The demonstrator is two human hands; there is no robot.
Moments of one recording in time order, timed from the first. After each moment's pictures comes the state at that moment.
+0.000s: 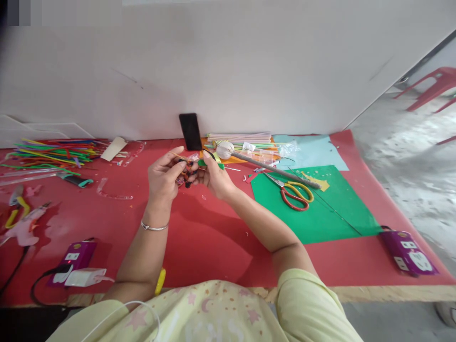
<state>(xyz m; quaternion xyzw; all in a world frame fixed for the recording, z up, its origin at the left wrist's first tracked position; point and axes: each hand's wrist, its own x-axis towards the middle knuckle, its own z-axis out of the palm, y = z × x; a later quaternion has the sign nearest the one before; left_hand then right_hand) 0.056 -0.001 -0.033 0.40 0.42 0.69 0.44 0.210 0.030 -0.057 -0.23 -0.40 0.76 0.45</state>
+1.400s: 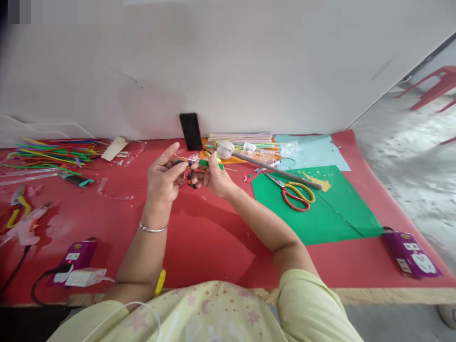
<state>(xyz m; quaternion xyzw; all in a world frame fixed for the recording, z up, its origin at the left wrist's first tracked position) 0.052 -0.001 -0.034 0.37 0.40 0.69 0.48 0.208 0.033 -0.058 -0.24 -0.33 0.81 0.42</state>
